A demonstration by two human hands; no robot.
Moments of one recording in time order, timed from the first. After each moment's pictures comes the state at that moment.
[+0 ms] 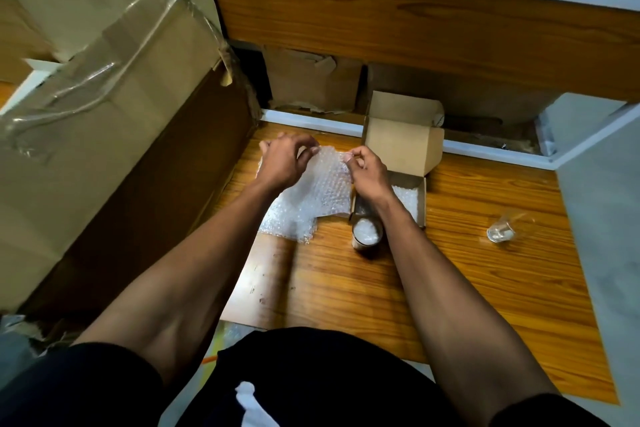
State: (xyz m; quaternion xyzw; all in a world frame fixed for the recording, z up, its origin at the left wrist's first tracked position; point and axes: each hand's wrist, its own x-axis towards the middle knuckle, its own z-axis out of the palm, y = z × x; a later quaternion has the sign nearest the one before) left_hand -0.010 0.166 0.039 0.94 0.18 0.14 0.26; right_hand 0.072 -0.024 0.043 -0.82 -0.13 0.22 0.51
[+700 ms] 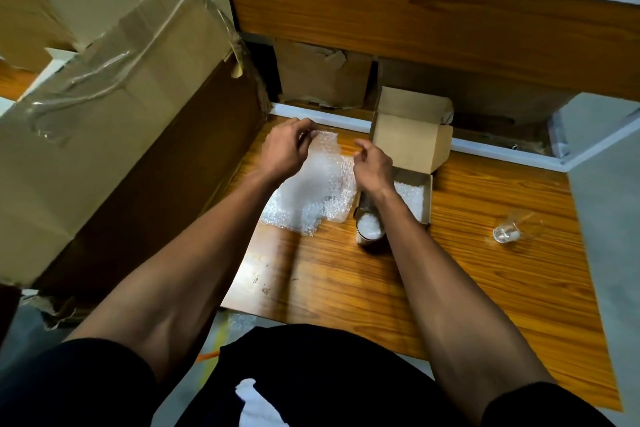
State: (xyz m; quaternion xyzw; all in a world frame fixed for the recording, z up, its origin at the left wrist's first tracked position) left_hand -0.021 0.171 0.053 0.92 0.17 0.19 0.28; right_hand 0.065 -0.016 0.054 -0.87 -0.15 0.19 0.44
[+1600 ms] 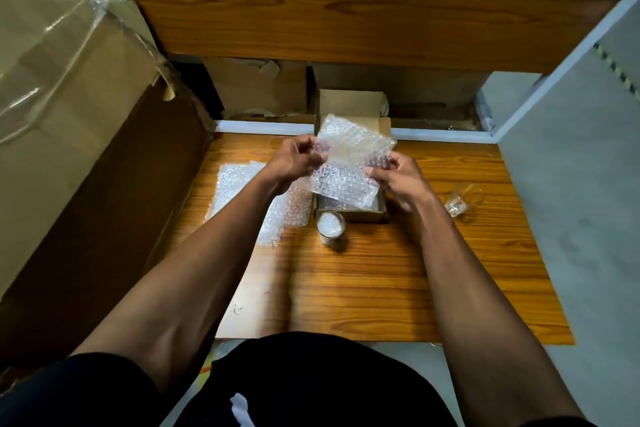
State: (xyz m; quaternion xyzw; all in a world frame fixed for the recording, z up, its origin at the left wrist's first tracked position) left_hand 0.031 0.079 0.067 0.70 0.16 -0.05 0.70; right_hand 0.098 -0.164 0.075 -0.72 -0.01 0.27 0.64
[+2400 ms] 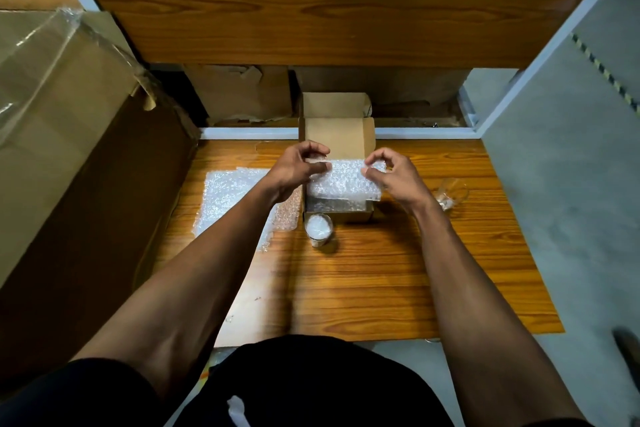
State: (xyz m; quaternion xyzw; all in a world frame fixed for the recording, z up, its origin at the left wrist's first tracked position) left_hand 0.043 0.048 0.063 0.69 0.16 -0.07 0.70; right_hand 0.099 -0.195 0.077 -0.82 -0.12 0.19 0.53
